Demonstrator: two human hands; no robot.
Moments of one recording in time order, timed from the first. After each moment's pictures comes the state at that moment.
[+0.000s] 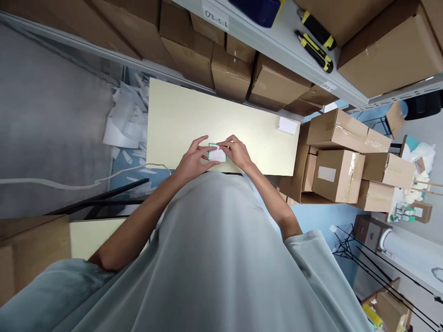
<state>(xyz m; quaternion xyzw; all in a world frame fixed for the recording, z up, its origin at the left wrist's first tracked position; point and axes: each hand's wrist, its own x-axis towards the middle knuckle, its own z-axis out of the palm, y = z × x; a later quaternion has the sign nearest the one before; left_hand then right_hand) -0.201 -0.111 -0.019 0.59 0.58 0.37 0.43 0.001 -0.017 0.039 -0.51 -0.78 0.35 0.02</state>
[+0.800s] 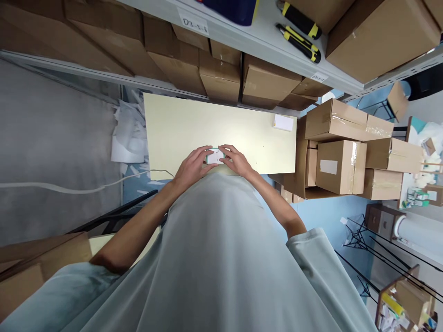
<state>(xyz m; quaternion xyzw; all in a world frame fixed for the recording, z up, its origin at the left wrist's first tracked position) -0.207 -0.097 -0.015 0.69 0.53 0.31 0.38 0.028 -0.042 0.029 -0.49 -0.75 0.43 0.09</state>
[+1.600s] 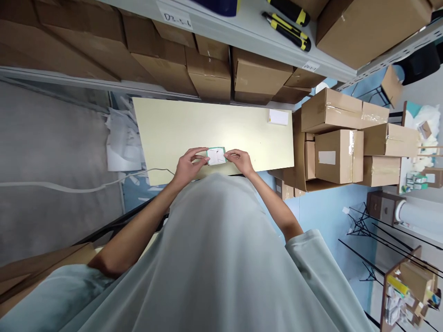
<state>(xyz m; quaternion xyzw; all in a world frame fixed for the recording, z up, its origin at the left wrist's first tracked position) -0.205 -0.092 -0.037 0.49 0.55 0.39 0.56 0.032 -0.061 0.017 -0.64 -0.48 0.54 0.24</state>
